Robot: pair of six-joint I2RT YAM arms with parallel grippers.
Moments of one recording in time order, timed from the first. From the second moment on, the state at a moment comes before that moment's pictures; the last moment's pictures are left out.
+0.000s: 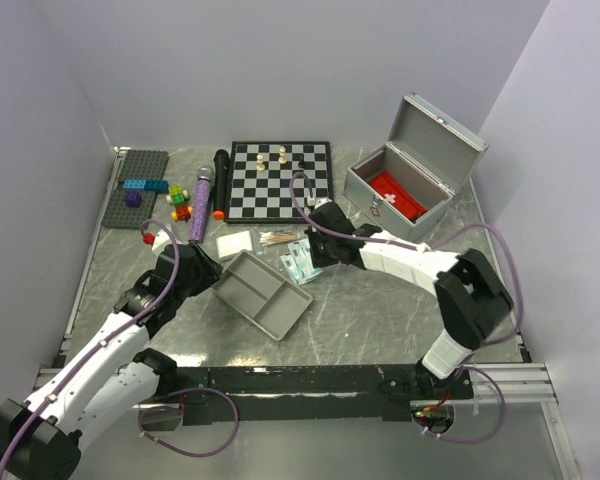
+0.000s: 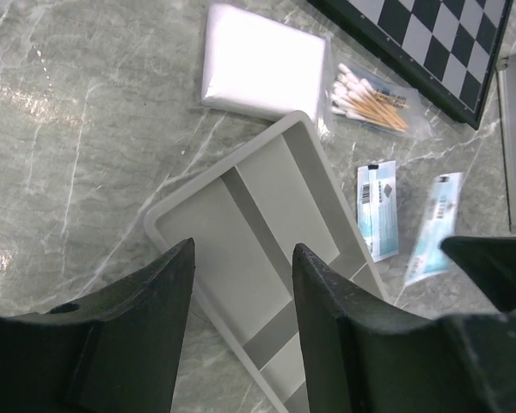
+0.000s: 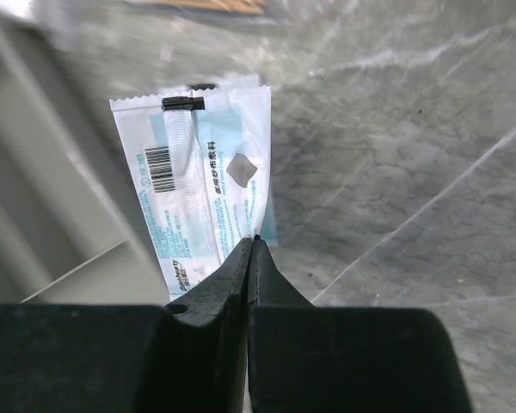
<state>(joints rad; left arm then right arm) -0.45 0.78 0.55 -0.43 -0.26 -0.91 0.70 1.64 1.06 -0.35 0.07 0.39</state>
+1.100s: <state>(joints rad) -0.45 0.46 0.57 -0.61 -0.39 -0.99 1.05 1.95 1.43 -0.40 -0.03 0.08</state>
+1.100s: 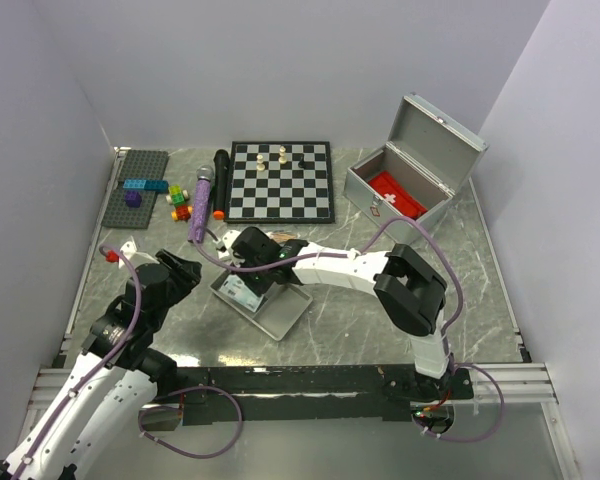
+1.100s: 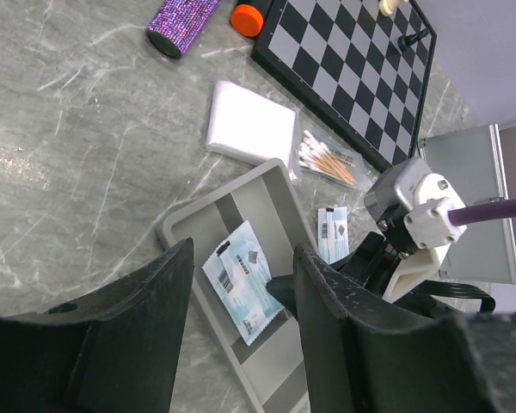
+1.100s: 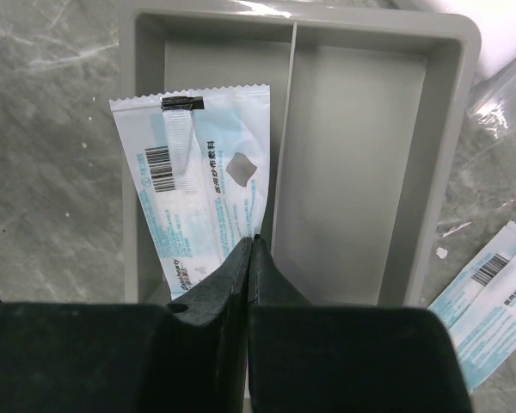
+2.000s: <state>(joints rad) -0.45 0.55 0.57 -0.57 -0.34 -0.99 0.76 1.69 1.12 -0.31 0.11 0.29</state>
